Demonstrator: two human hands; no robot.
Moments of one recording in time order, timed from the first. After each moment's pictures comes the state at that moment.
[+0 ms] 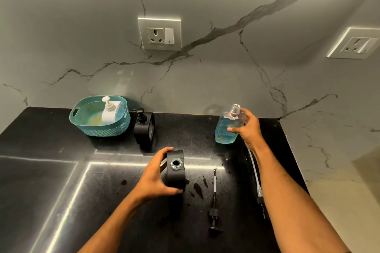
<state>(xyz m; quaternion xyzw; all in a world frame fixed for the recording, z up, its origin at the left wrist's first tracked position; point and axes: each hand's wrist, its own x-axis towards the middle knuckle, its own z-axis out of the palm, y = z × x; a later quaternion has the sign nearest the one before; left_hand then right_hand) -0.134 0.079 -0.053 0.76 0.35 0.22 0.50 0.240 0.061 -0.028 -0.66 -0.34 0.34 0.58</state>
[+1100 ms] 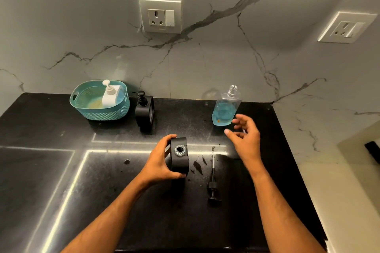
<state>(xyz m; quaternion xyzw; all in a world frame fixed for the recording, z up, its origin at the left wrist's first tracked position) -0.139 0.055 -0.061 0.75 0.33 0.21 0.53 0.149 -0.043 -0.021 -0.71 -0.38 0.18 0.56</state>
